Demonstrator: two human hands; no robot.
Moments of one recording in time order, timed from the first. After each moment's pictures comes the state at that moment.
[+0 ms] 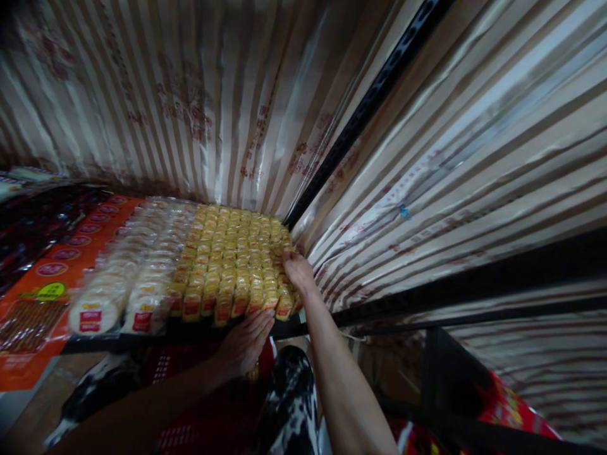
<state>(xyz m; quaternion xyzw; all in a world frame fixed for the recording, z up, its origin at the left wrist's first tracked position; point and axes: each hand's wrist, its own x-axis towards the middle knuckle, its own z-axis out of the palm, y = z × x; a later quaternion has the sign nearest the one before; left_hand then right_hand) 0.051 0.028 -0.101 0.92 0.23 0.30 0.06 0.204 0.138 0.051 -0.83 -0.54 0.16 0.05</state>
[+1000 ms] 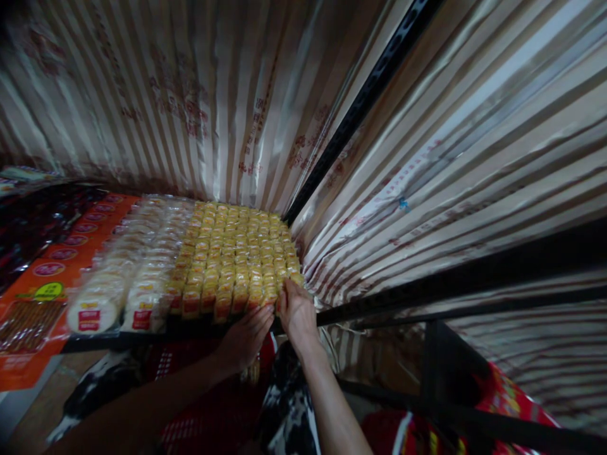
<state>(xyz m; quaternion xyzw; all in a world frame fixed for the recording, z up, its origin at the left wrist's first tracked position) 0.052 0.028 -0.104 0.93 0.23 0.29 0.08 0.194 0.038 0.013 -0.74 -0.66 0.01 0.17</state>
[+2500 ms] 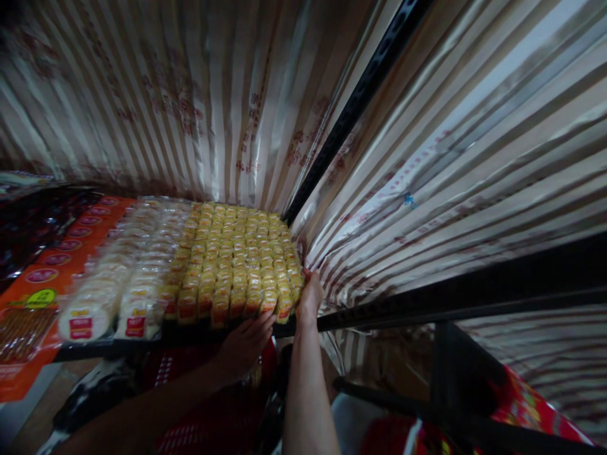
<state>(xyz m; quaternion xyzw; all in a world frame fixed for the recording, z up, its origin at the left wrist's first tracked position) 0.046 0.023 -0.097 0.95 0.23 0.22 -0.01 0.227 0.095 -0.032 -0.72 -0.18 0.24 0.62</state>
